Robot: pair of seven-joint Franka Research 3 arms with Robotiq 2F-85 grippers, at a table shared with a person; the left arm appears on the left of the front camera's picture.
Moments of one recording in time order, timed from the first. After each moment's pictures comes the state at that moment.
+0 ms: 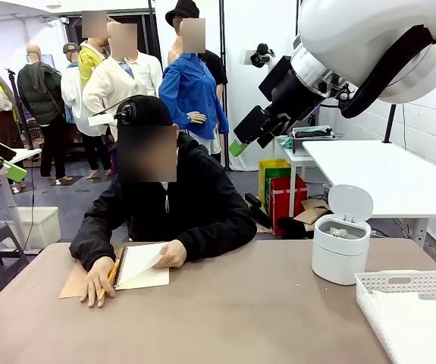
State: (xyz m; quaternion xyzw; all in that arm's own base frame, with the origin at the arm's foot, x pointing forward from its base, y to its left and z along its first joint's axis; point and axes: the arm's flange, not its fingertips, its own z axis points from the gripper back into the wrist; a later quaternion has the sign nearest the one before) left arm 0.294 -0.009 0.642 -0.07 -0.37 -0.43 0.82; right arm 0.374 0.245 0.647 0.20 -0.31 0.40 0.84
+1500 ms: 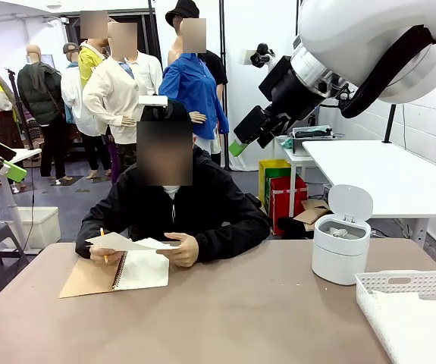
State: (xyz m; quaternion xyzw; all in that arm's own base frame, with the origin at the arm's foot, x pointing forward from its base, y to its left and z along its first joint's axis) left arm 0.294 -0.009 0.642 -0.07 -0.37 -0.43 0.82; right arm 0.374 0.245 0.647 0.20 -0.31 0.40 0.84
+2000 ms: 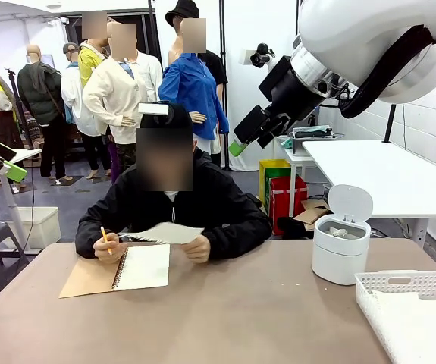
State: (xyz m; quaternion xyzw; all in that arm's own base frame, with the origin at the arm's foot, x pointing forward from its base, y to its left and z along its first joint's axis) left arm 0.294 -0.009 0.642 -0.07 -0.37 -0.43 0.82; right arm 0.374 0.245 0.647 0.20 -0.31 0.40 0.84
